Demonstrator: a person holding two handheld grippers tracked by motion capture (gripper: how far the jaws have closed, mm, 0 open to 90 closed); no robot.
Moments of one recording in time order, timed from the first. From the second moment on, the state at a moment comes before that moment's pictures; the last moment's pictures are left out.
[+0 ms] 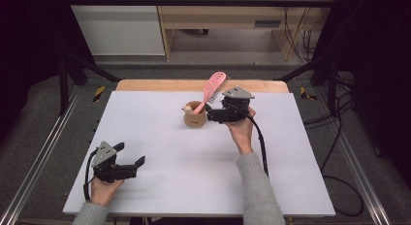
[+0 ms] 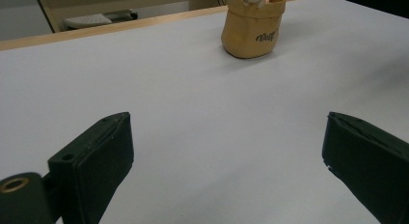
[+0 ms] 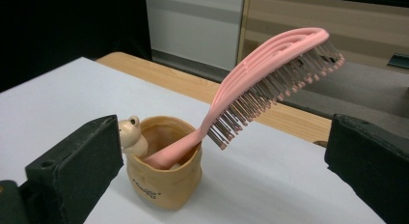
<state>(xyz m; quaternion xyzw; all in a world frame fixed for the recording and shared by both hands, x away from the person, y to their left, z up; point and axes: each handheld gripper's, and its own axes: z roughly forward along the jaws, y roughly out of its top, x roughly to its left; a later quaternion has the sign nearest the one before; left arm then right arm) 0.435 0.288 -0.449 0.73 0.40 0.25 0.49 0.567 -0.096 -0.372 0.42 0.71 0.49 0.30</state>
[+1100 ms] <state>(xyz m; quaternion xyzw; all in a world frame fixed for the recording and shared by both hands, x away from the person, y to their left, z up) 0.436 0.289 -0.450 0.73 0.41 0.25 0.49 0.513 -0.152 -0.384 0.38 0.71 0.54 0.24</state>
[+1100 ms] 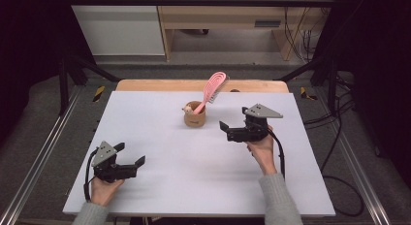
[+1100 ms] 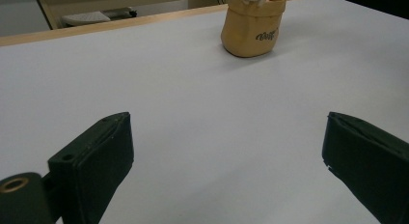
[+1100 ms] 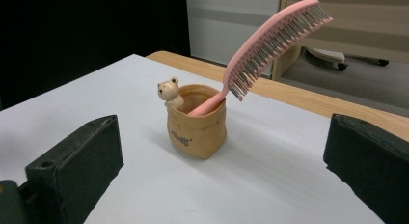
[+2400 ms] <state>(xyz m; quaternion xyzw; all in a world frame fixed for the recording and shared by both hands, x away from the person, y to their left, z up) 0.436 0.287 -0.451 0.74 0.40 0.25 0.49 0.462 -0.231 -0.439 0.37 0.72 0.55 0.21</state>
